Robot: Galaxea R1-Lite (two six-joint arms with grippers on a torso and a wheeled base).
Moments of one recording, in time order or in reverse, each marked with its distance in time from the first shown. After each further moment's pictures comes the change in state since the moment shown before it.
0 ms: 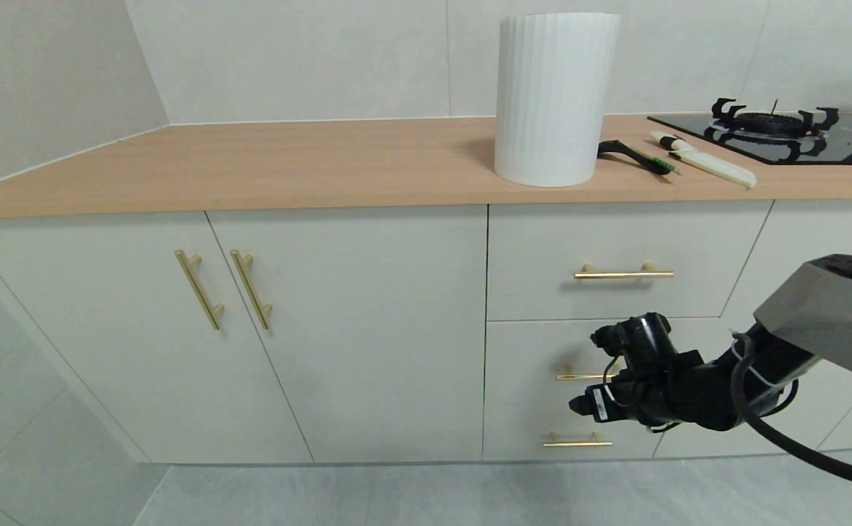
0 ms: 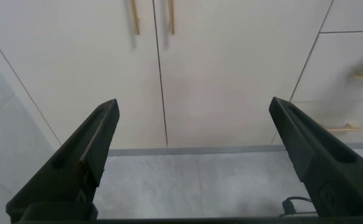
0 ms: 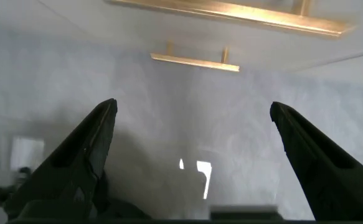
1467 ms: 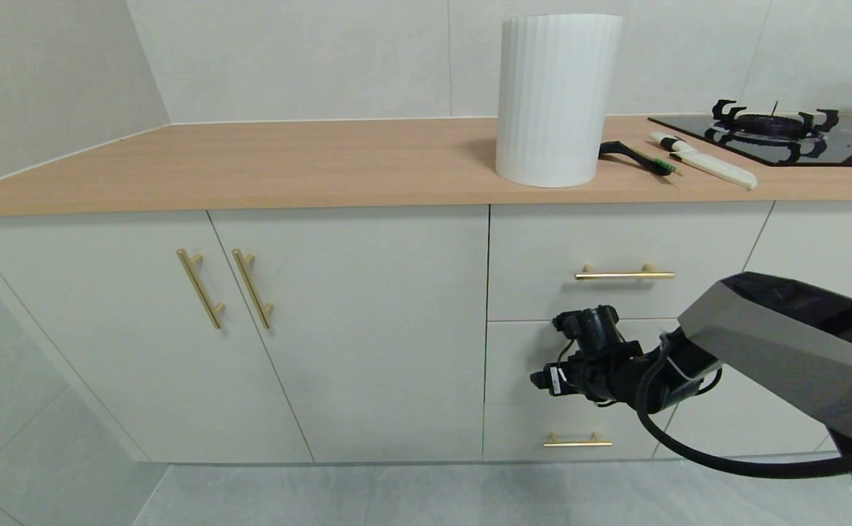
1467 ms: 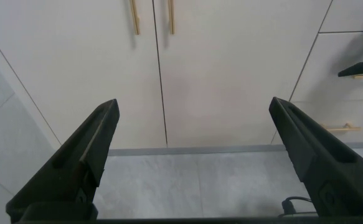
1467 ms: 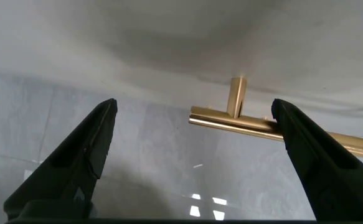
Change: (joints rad) left arm 0.000 0.000 0.000 0.001 0.000 0.000; right arm 0.054 0.222 -0.287 -0.020 -0.010 0.039
